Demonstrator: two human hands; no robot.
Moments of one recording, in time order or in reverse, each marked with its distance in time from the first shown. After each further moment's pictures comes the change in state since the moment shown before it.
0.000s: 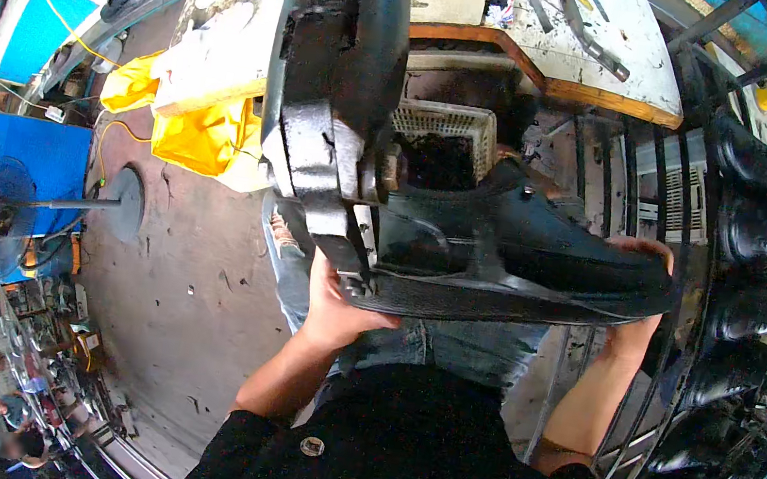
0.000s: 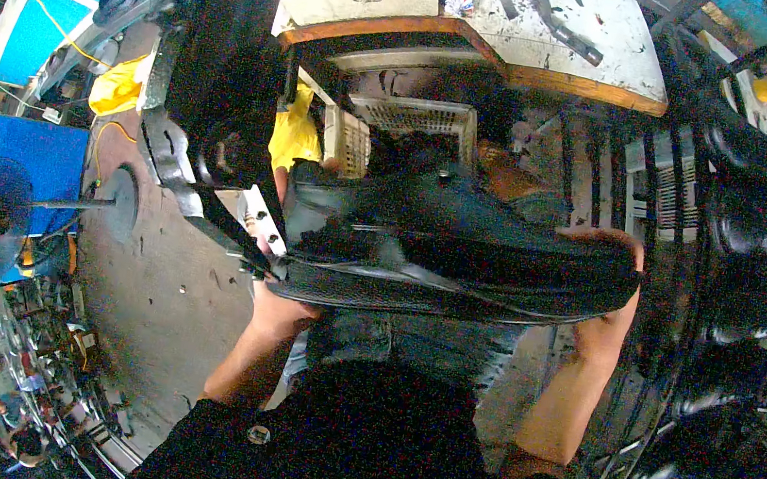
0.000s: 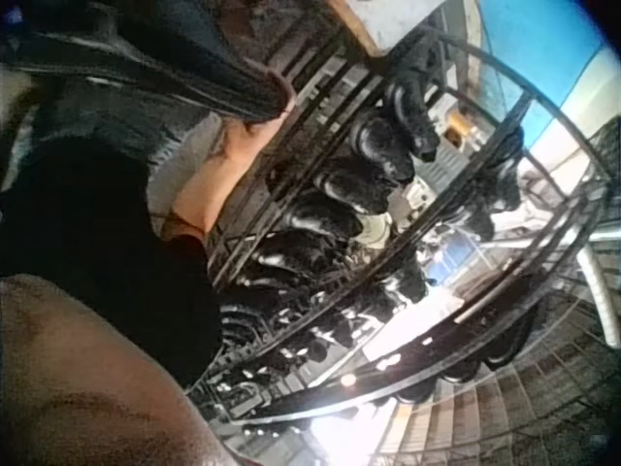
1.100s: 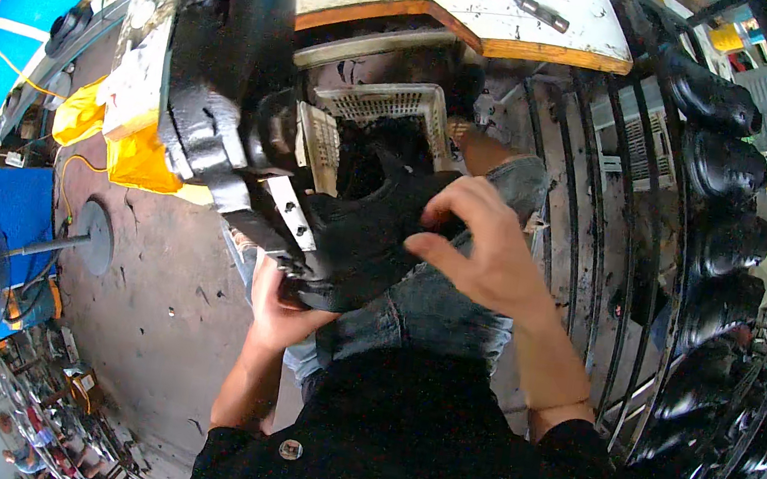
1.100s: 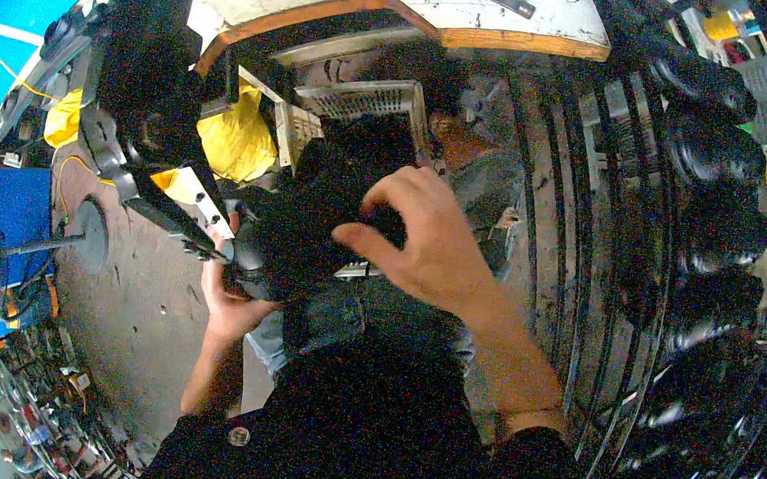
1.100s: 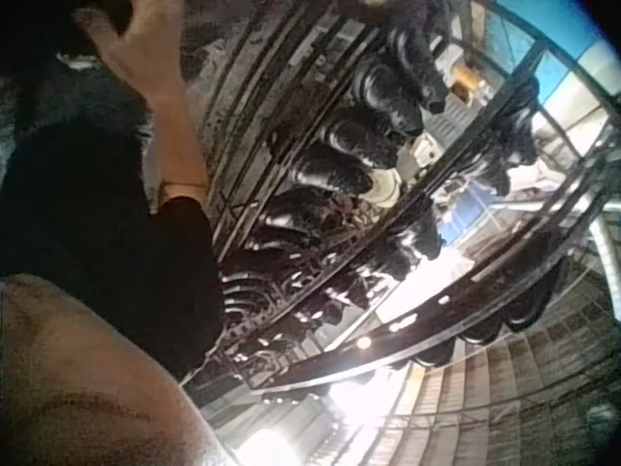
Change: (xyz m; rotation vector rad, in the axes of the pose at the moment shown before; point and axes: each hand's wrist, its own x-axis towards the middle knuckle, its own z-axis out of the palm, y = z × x) left_hand -0.012 0.015 -0.040 0.737 -0.206 0.266; right_hand 0.001 -0.030 0.109 -0.476 -0.502 -0.290
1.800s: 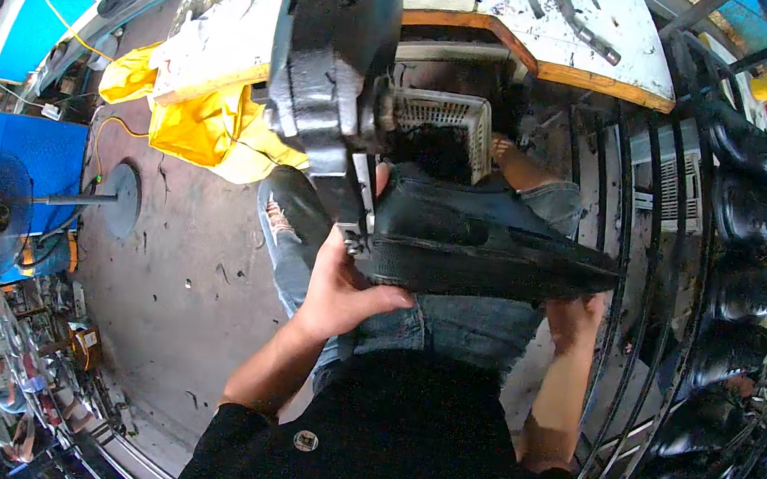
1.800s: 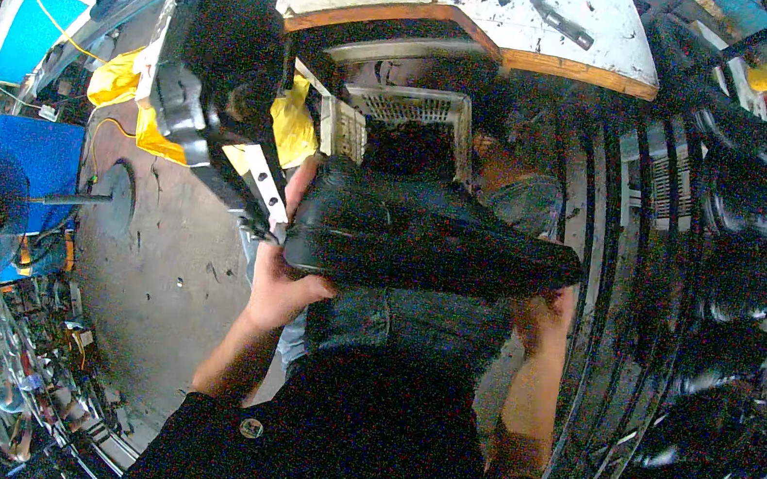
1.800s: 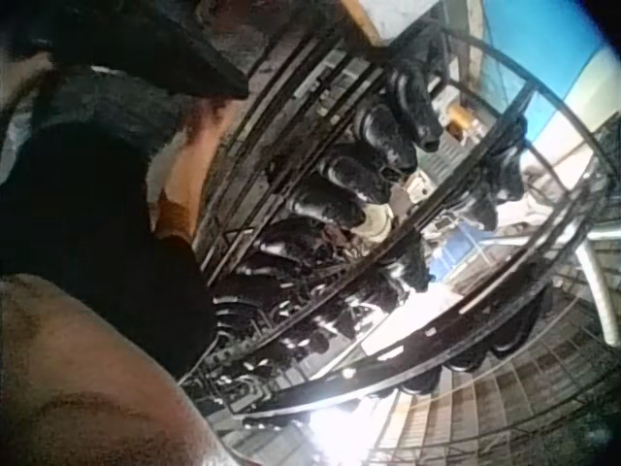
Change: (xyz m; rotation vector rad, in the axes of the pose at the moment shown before) left_hand 0.031 0.037 0.029 -0.634 -0.030 -0.132; right_hand -0.138 0.106 0.009 1.154 0.614 0.606
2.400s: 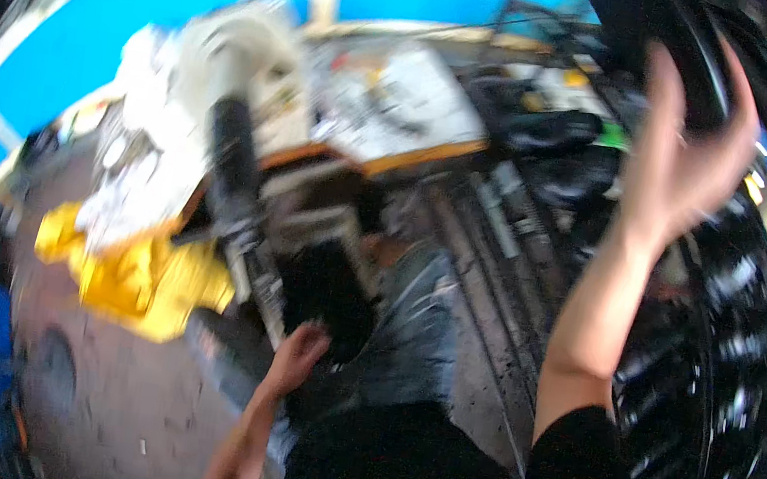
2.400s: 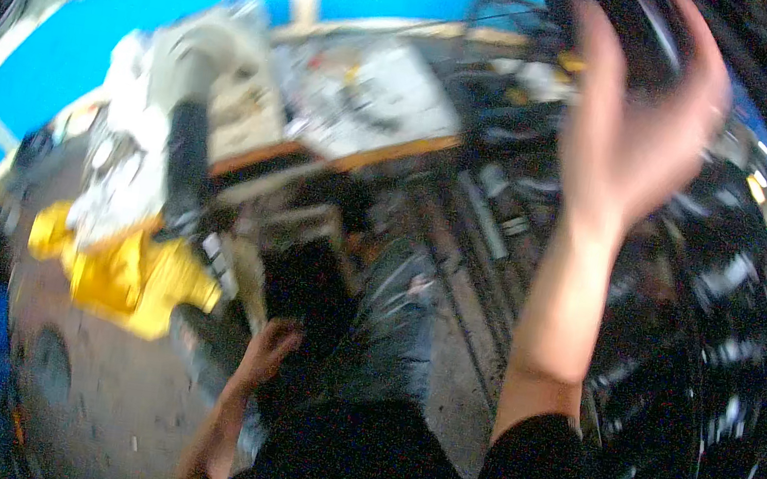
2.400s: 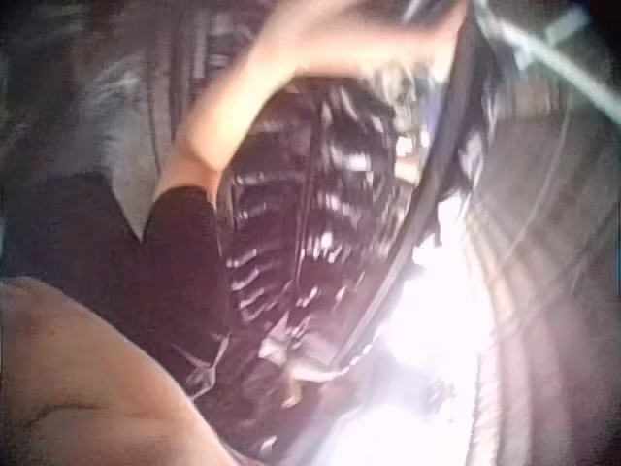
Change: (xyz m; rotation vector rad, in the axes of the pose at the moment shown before) left_hand -0.035 -0.105 -0.039 0.475 -0.271 -0.398; right_hand -0.049 -0.335 0.207 -0.992 0.732 -1.959
